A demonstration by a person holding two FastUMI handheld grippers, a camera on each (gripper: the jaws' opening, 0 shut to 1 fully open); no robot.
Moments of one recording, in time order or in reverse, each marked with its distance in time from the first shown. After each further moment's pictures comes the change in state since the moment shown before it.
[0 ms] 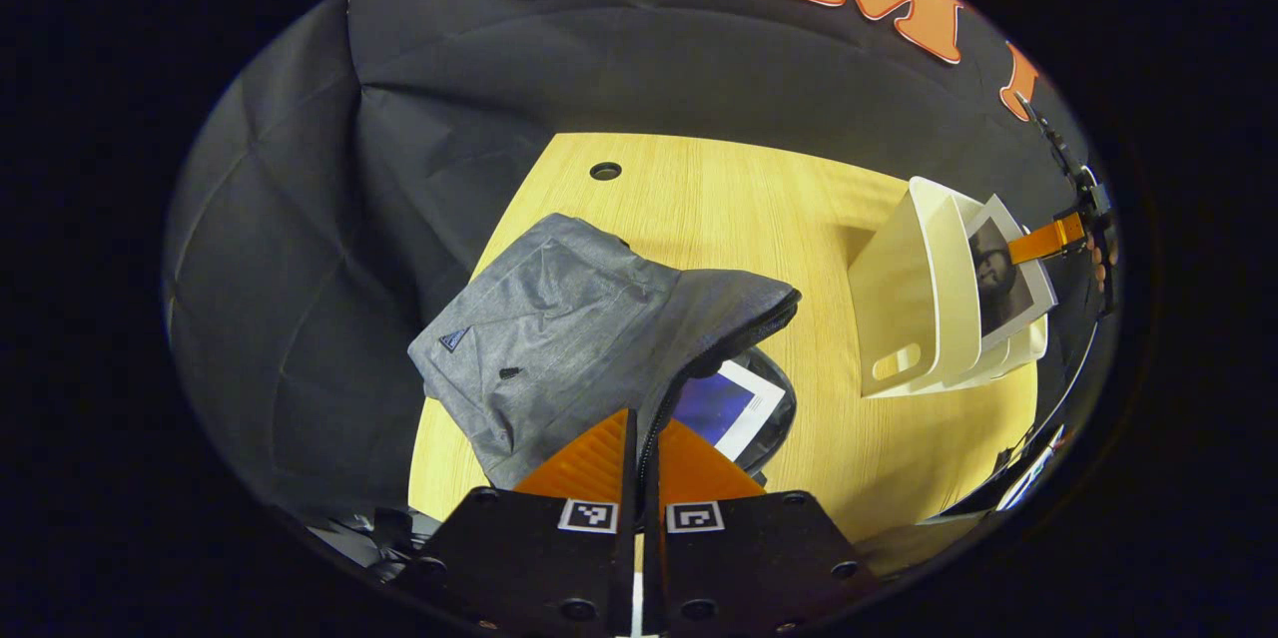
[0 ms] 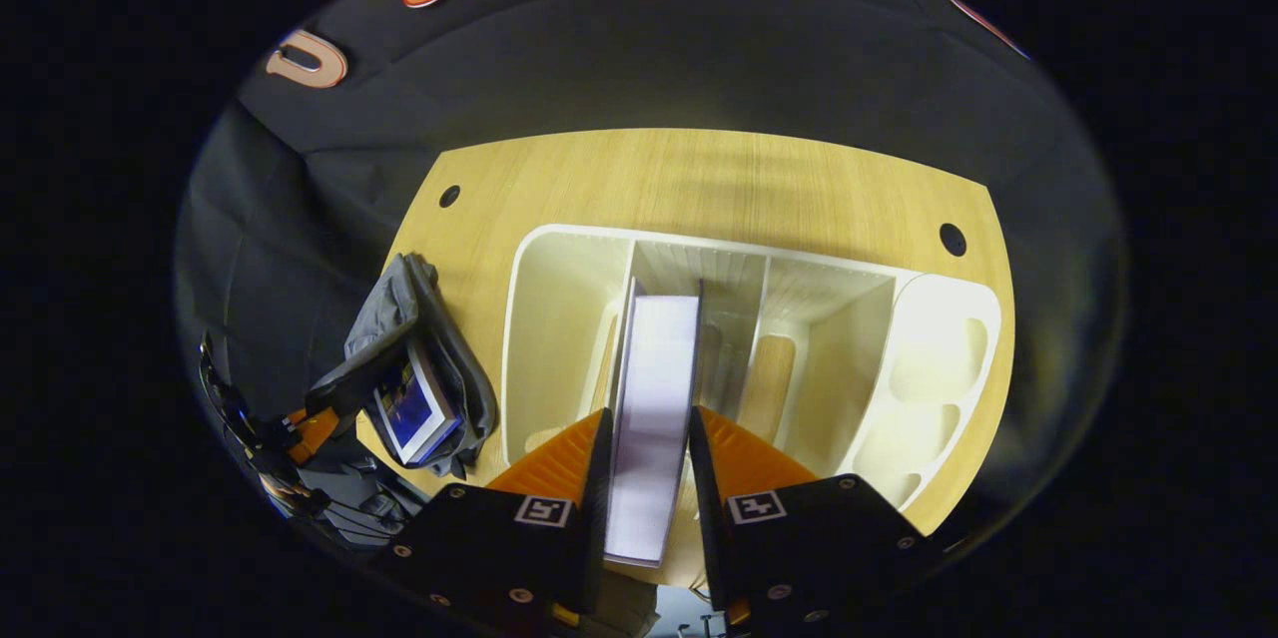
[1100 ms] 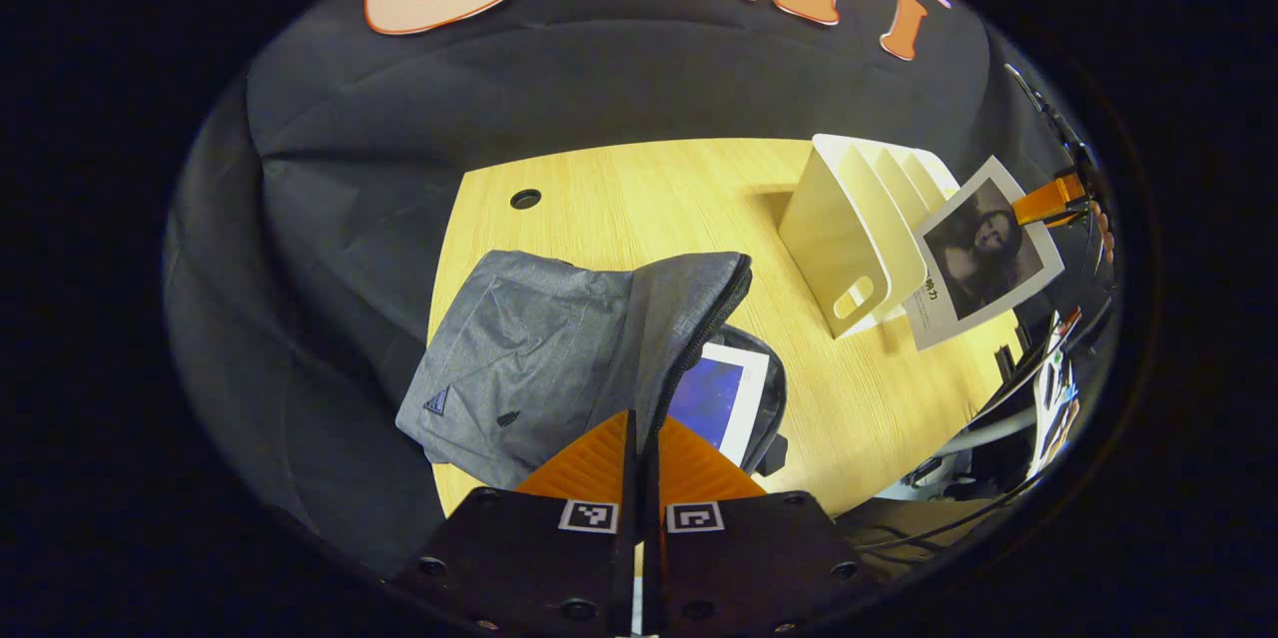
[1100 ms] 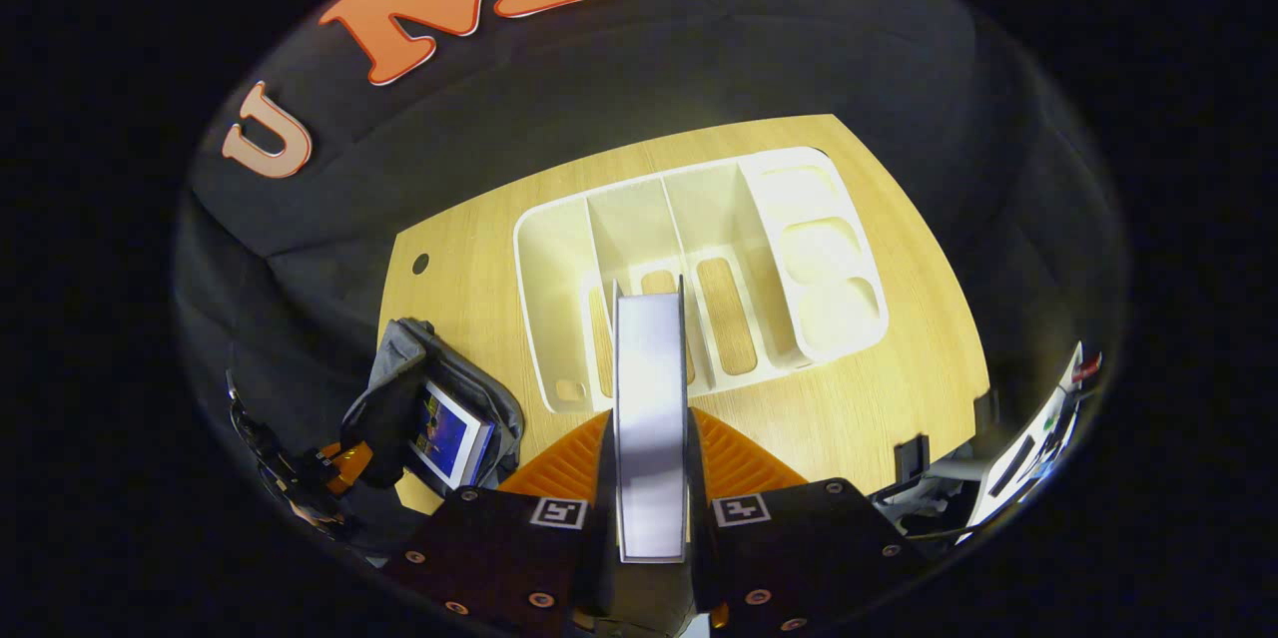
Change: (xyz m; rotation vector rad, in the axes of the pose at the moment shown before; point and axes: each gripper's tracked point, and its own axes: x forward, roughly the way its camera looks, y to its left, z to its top) left arm -0.006 0.021 0.008 0.316 -0.047 -0.236; right arm -0.102 0.039 -0.119 0.367 -0.160 -0.149
